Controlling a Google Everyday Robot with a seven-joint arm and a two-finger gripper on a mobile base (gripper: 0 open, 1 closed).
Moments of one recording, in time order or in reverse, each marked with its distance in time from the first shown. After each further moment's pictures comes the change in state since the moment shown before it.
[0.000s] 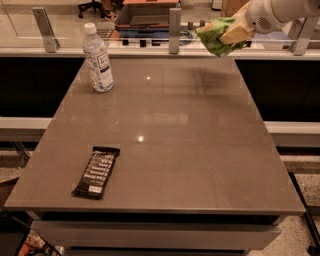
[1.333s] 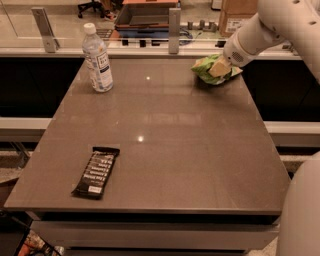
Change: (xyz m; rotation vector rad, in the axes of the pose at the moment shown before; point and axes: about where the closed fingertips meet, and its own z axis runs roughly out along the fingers) arm 0.072 0.058 0.087 -0.184 0.243 0.121
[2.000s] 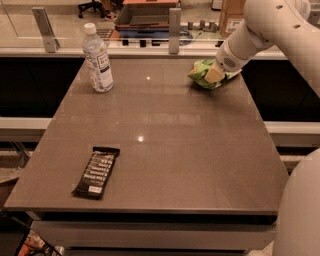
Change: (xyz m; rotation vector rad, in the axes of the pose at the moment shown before) arm 0.008 0.017 0.015 -0.013 0.082 0.004
